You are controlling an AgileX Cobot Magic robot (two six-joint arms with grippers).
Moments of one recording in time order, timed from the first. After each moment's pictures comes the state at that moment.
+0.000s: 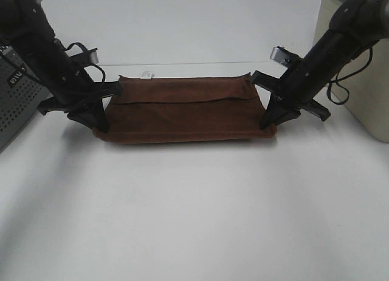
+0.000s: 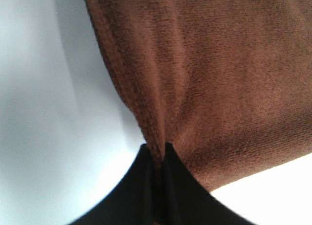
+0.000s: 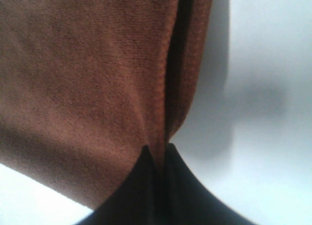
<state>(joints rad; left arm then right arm) -0.17 2.24 -1.60 -0.44 0.95 0.14 0.08 2.26 -1.59 0.55 0.99 -0.17</state>
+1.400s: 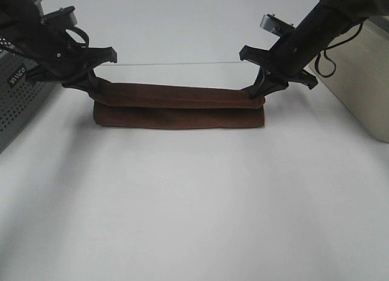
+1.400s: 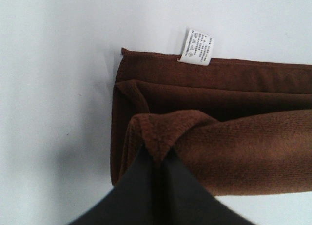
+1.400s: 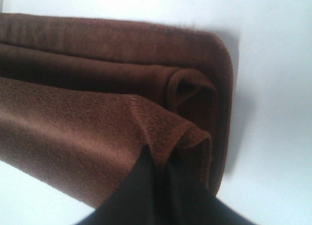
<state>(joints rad) -0.19 2.11 -1.49 -0.36 0.54 -0.04 0.13 2.30 -1.79 0.50 0.91 -0.19</state>
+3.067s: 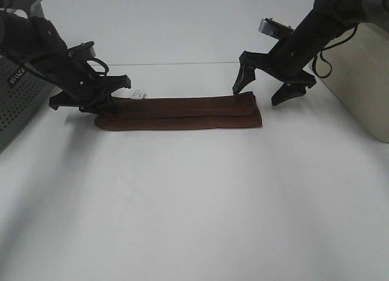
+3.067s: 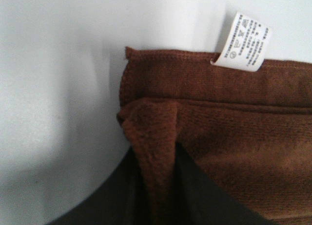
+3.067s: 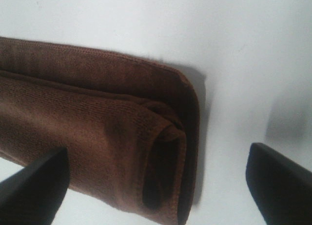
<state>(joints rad) -0.19 2.33 -1.62 -0.42 0.53 -0.01 0.13 2.35 -1.85 0.46 0.89 -0.19</state>
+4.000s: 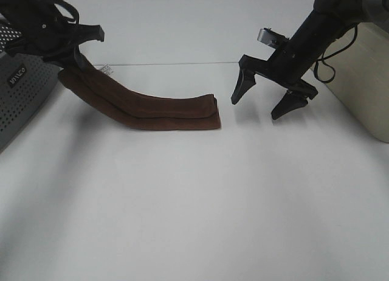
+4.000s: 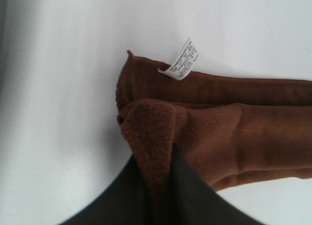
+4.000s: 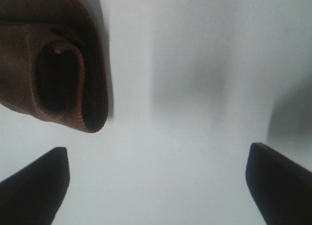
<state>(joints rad) -0.17 2.09 -1.68 -0.16 0.76 -0.17 0.13 2.35 -1.85 0.48 1.07 -0.11</state>
